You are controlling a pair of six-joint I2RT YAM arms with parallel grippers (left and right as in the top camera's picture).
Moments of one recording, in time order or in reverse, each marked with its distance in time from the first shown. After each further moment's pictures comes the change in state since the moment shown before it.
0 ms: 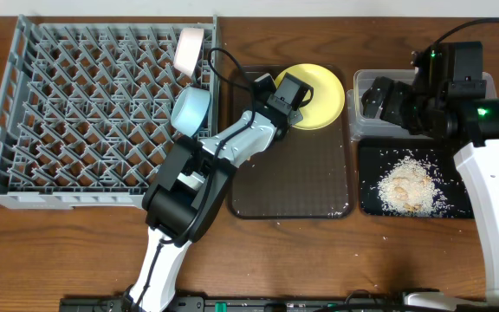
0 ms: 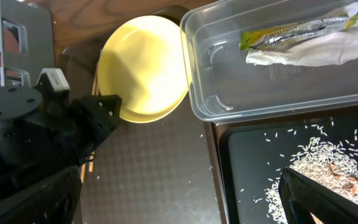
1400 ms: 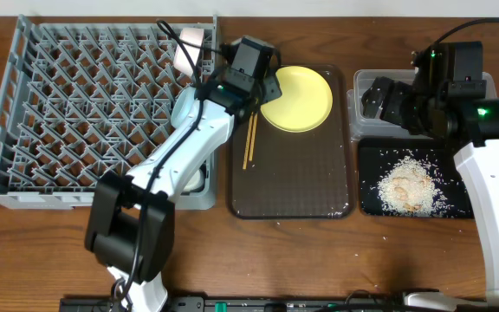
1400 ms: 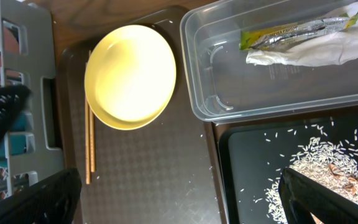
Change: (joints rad) left arm 0.122 -0.323 -0.014 -0.166 0.150 0.214; right arm 0.000 0.000 0.000 0.000 0.000 0.000
